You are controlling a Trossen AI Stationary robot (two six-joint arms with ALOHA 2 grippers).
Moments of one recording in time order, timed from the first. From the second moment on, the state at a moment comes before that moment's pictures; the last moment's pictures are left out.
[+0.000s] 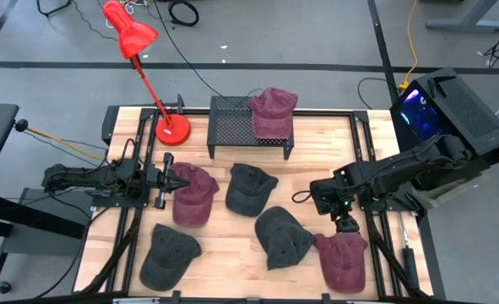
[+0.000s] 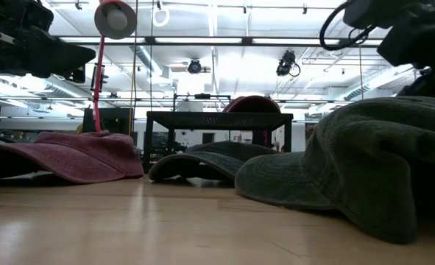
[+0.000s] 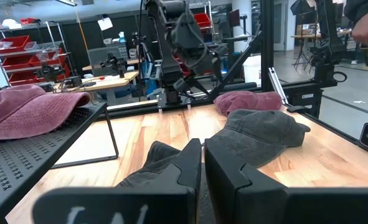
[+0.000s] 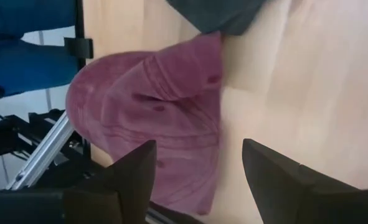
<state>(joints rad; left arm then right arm) -0.04 0.01 0.01 0.05 0.02 0.12 0.23 1.23 0.75 -0.93 -0.56 0.14</state>
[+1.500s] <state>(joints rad) -0.04 0.01 0.01 0.05 0.02 0.12 0.35 1.23 0.49 -0.55 -0.67 0.25</state>
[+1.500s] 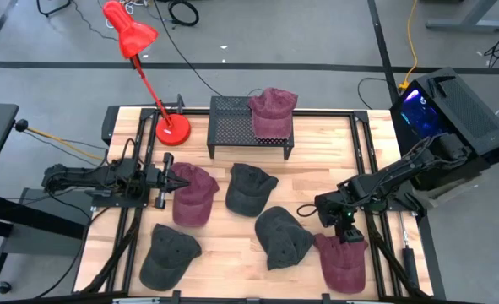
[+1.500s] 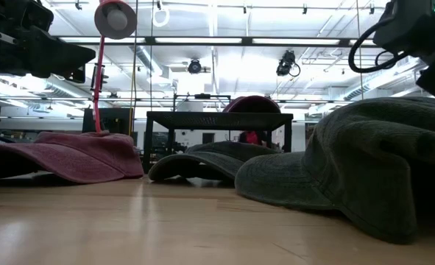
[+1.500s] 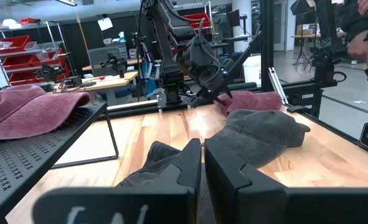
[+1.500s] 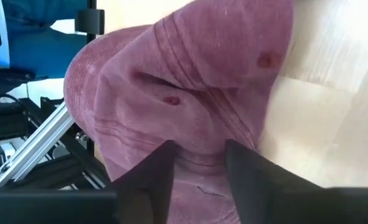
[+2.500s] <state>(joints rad) -0.04 0.01 0.01 0.05 0.02 0.12 0.35 1.16 0.53 -0.54 -0.67 0.40</state>
